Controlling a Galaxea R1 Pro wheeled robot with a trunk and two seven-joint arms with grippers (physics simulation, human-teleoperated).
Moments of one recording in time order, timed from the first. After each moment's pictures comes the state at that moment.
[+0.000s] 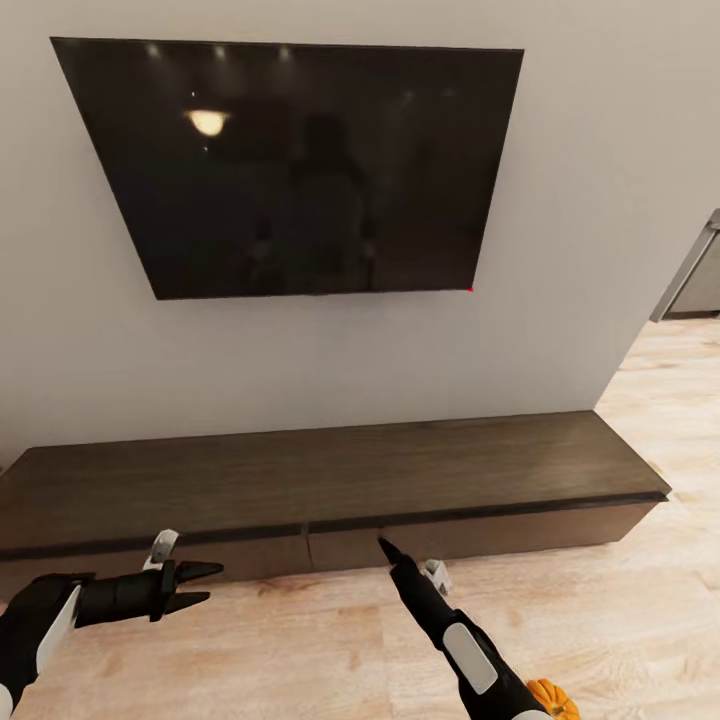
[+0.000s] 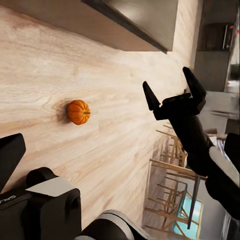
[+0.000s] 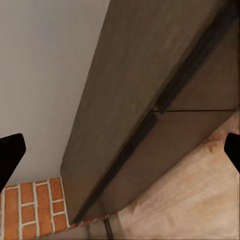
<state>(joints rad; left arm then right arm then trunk) -0.52 0.38 0.17 -0.68 0.13 0.98 -1.30 -0.48 0.17 -0.05 -0.50 -0.88 0.13 0.44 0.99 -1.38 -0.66</state>
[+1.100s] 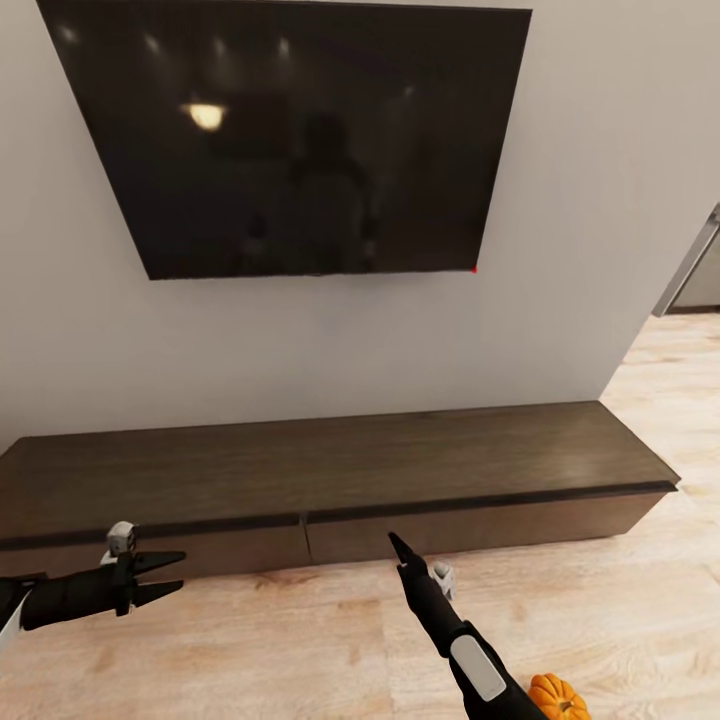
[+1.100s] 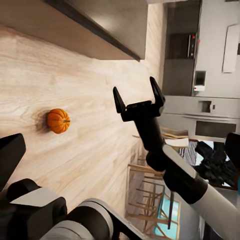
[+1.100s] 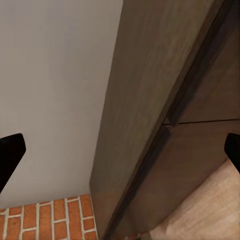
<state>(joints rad) -0.52 0.49 0.17 -0.65 0.13 0.98 -1.54 -0.46 0.17 -0.12 -0.46 -0.95 0.13 0.62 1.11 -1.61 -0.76</state>
